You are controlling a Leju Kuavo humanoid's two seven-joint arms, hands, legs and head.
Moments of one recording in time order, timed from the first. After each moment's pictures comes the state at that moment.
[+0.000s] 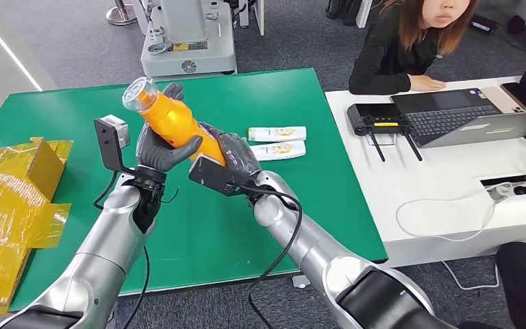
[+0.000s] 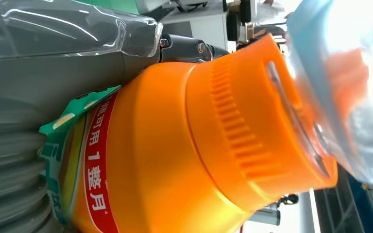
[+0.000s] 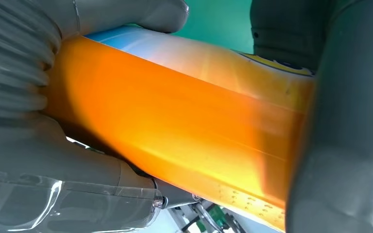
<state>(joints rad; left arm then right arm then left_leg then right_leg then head) -0.83 -0.24 -0.38 -0.64 0.15 -0.19 -0.61 -0.75 0.26 0.46 -0.47 0.49 -0.18 -0.33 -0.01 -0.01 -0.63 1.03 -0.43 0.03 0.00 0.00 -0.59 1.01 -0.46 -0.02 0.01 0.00</state>
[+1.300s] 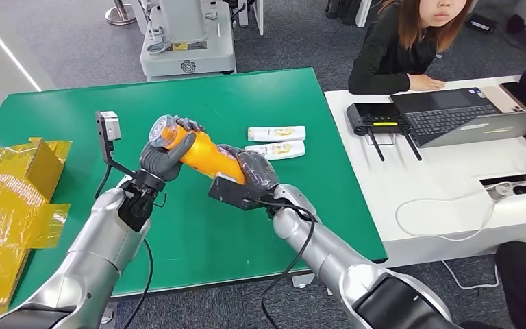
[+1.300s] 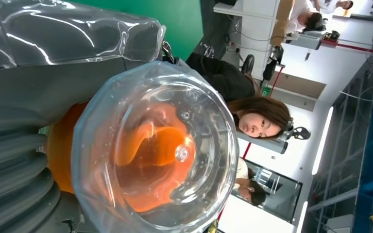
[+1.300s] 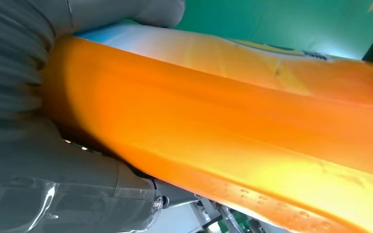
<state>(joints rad) -0.85 -0.23 -0.30 -0.56 0.39 -0.62 -0.35 -0.69 0.15 0.53 -0.48 0.49 -0.26 -0.28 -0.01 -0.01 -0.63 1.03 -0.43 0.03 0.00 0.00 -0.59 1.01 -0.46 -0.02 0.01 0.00</state>
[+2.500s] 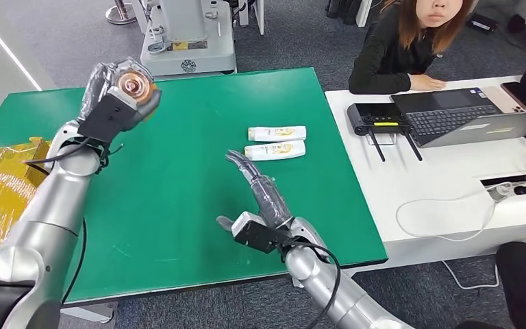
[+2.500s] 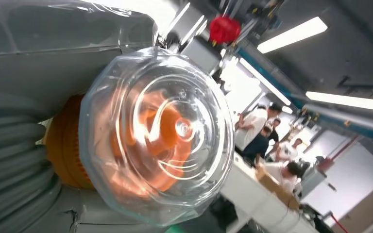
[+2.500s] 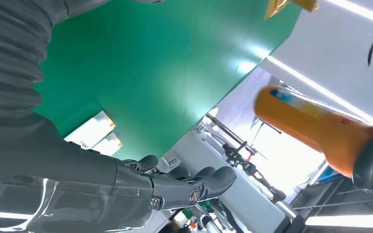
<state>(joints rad) -1.02 -0.08 -0.38 -0.71 -0.48 0.05 -0.65 -0.36 0.08 0.49 -0.94 0.39 -0.28 -0.43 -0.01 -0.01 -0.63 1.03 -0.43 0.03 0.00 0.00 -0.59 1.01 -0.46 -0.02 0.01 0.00</state>
